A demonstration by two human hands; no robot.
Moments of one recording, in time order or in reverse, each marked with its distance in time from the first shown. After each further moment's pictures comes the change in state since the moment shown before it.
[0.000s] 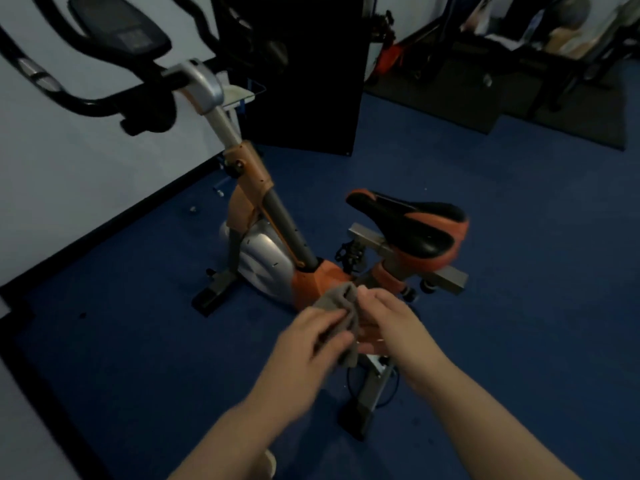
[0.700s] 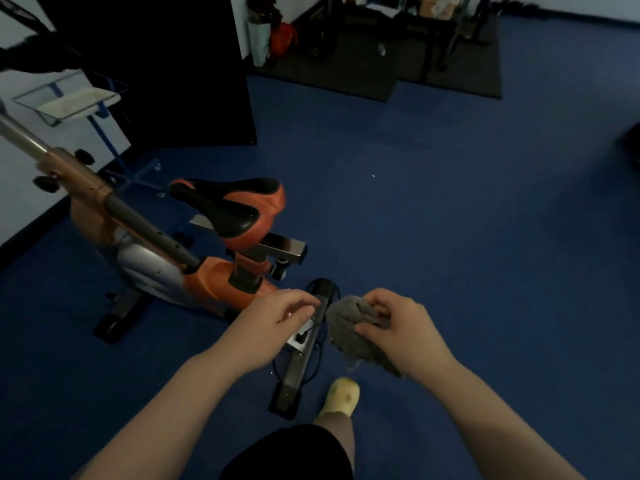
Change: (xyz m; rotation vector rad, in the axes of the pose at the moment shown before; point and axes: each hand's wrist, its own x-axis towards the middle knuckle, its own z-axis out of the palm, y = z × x) left_hand 0.074 0.080 0.206 0.216 -0.346 0.066; right_hand -0.085 0.061 -0.280 -0.673 0.316 -0.123
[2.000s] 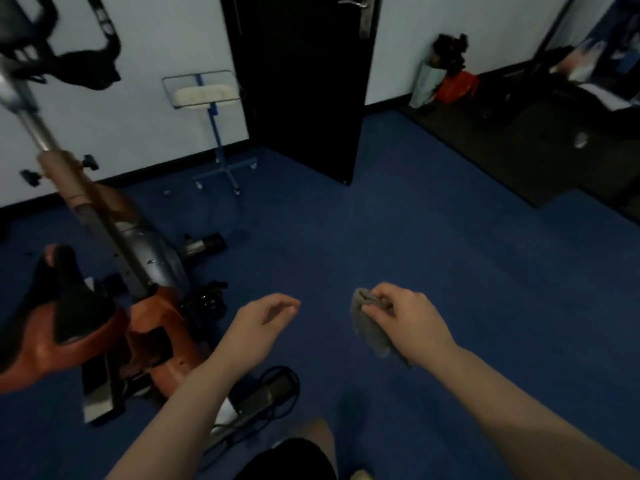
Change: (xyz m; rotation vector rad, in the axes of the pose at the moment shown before) left_hand 0.458 0.085 0.016 -0.321 0.756 -0.433; right_hand 0.561 0.053 -0.261 -0.360 -0.383 -0.534
